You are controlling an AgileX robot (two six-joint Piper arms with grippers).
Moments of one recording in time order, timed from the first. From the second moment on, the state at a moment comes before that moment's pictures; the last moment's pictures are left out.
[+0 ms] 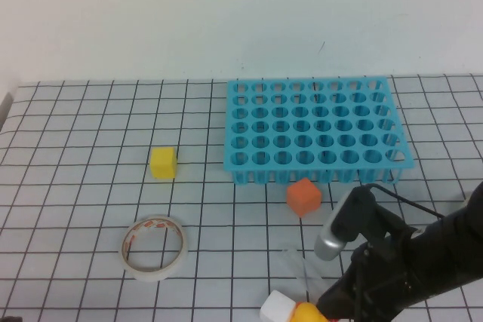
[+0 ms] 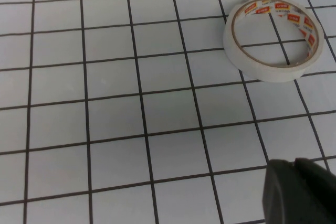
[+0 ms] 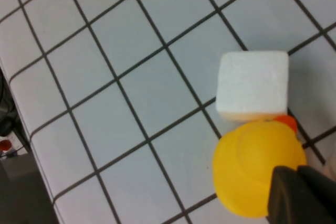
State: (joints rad) right arm 0.54 1.59 -0.78 0.92 0.61 -1.14; left arm -0.06 0.44 -0.35 -0.24 0.67 0.14
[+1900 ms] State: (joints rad) right arm 0.47 1.70 -1.07 0.33 0.79 -0.42; left arm -0.07 0.44 -0.35 -0.24 0.67 0.15
